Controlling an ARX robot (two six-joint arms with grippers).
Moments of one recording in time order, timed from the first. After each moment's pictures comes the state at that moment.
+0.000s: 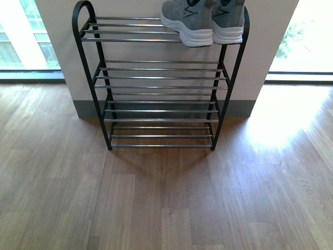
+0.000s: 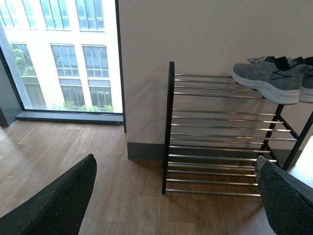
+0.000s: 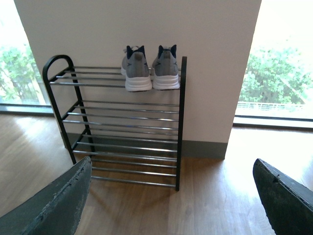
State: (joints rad) left arm 0.00 0.02 0.01 0.00 0.00 -0.01; right arm 0.00 0.00 0.02 0.00 0.00 0.00
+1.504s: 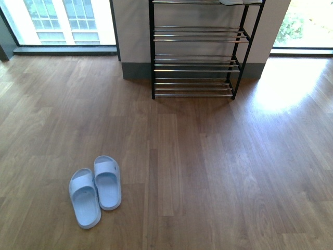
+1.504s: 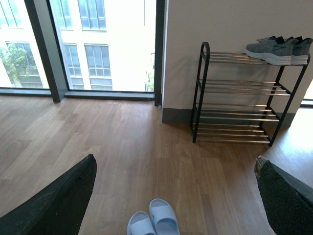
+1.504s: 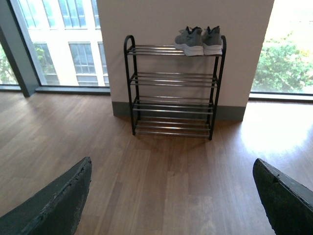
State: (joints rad) left arm 0.00 0.02 0.01 0.00 0.00 -0.01; right arm 0.00 0.00 0.02 0.00 0.00 0.00
